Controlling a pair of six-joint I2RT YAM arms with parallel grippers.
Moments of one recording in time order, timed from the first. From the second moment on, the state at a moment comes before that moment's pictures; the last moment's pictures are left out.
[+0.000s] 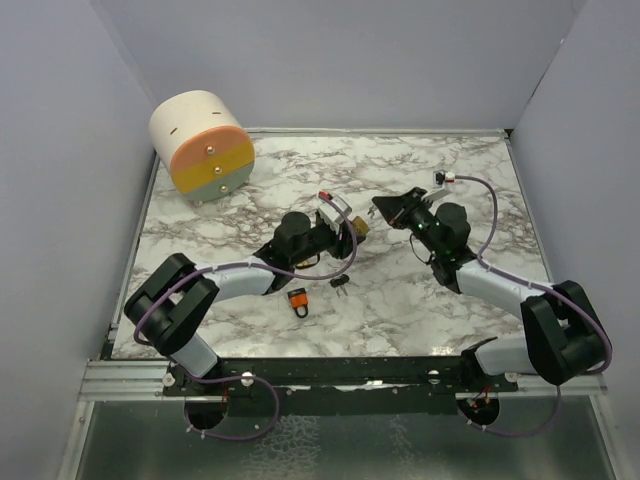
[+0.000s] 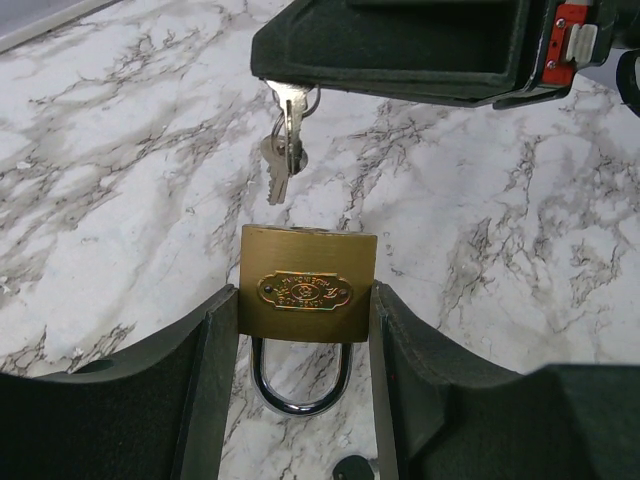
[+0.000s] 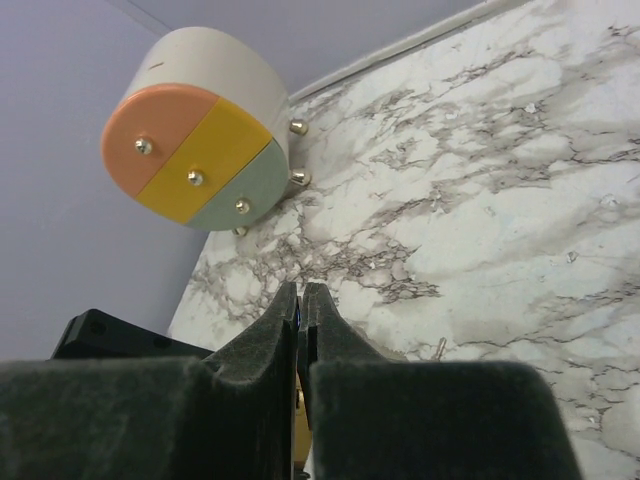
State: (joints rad) left arm -0.74 1.58 0.72 0.72 0.24 -0.09; right arm 0.39 1.36 0.57 0.77 -0.15 0.76
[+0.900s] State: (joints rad) left arm -0.78 1.53 0.68 0.76 0.17 -0.01; right arm 0.53 1.29 0.52 0.77 0.06 0.77
